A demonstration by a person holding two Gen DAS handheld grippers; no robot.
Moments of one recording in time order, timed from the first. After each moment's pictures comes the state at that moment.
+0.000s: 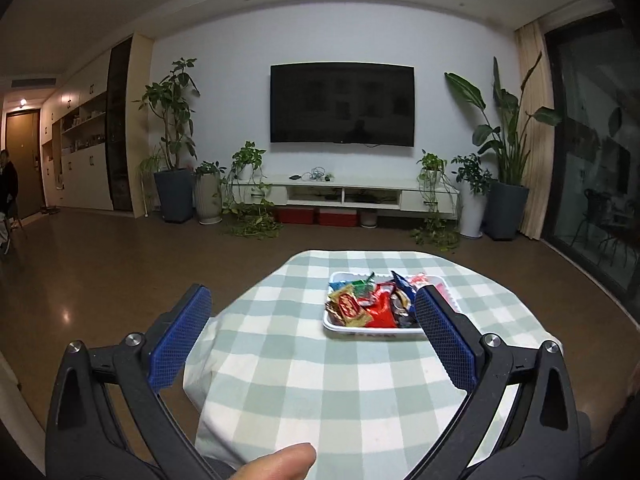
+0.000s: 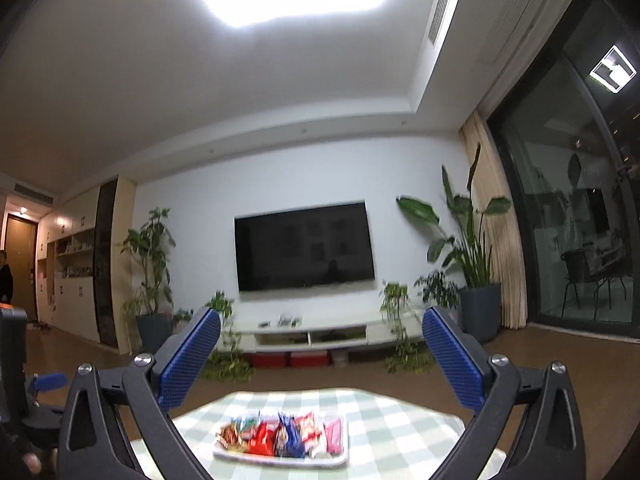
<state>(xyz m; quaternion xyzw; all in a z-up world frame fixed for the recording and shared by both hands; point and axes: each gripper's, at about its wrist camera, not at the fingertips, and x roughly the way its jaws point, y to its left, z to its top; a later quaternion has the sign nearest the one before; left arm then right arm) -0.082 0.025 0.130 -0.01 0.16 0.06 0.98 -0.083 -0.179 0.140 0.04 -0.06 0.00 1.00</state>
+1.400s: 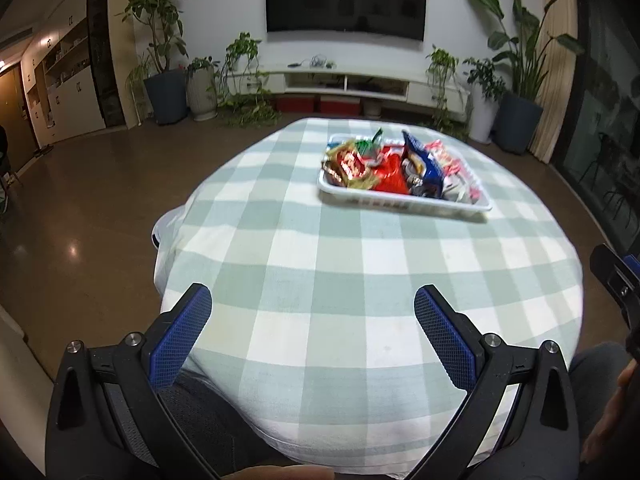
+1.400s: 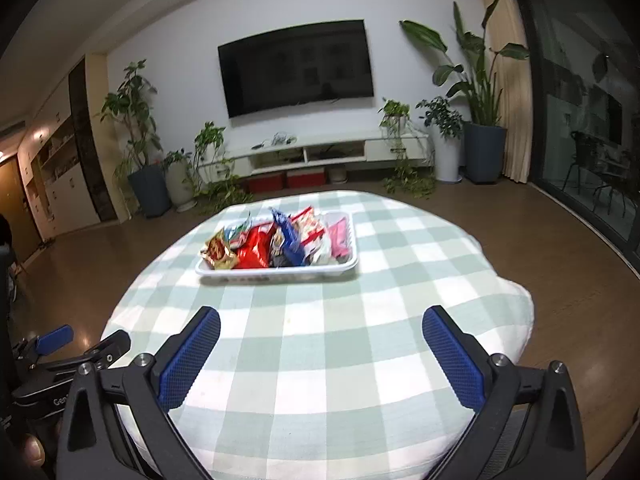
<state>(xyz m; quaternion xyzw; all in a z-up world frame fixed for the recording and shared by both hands) -0.009 0.022 -0.001 -0.03 0.37 0.06 0.93 -0.014 -0.154 0.012 0.05 0.28 0.01 0.96</state>
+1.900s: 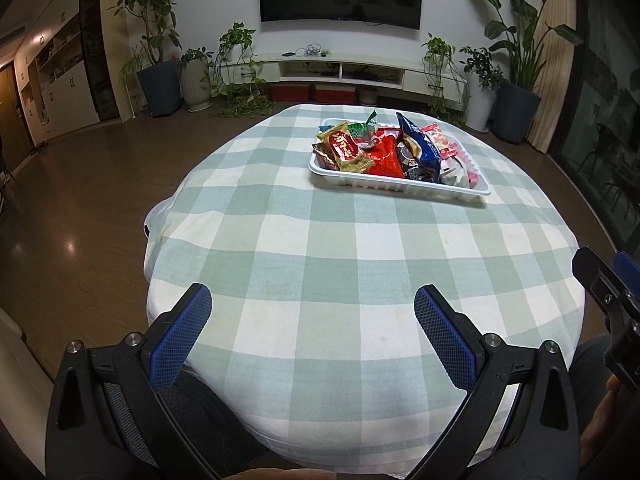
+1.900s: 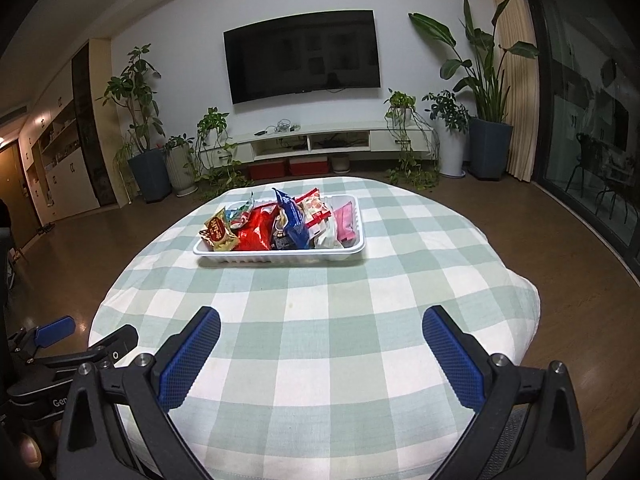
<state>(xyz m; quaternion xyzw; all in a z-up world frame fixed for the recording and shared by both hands) -0.003 0.015 -0.018 -0.03 0.38 0.05 0.92 -0.006 -0.145 -0.003 0.03 0.29 0.01 0.96</state>
